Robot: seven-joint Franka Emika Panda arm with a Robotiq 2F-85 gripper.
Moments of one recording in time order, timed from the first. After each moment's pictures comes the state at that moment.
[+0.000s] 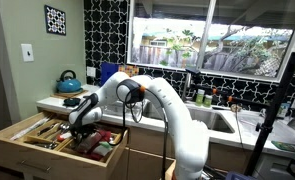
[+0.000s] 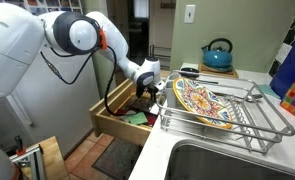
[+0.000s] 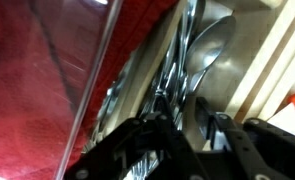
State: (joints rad) arm 0.20 0.76 -0.03 -1.66 0.23 2.65 0.70
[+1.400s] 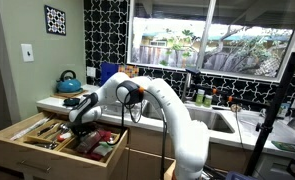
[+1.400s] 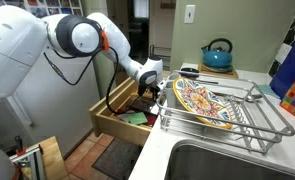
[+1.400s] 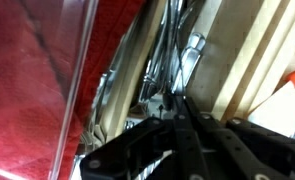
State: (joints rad) arm 0.20 0.78 -0.03 -1.60 0.23 2.60 0.75
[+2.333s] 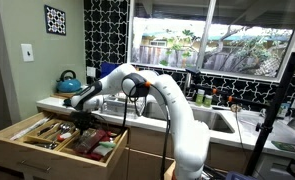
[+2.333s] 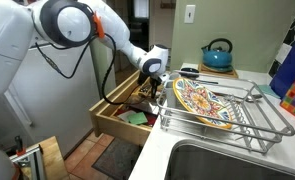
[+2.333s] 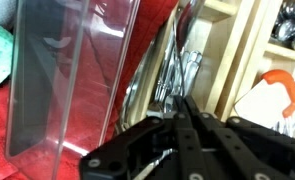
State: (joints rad) arm 0.15 0.66 -0.02 -1.60 0.25 2.33 0.78
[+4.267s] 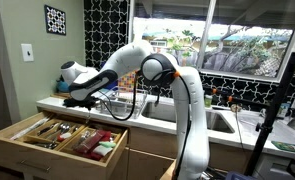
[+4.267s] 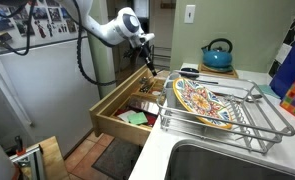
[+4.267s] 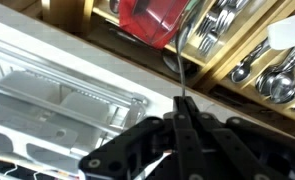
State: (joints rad) arm 0.31 0.27 -0.04 -1.77 -0.59 2.11 1.20
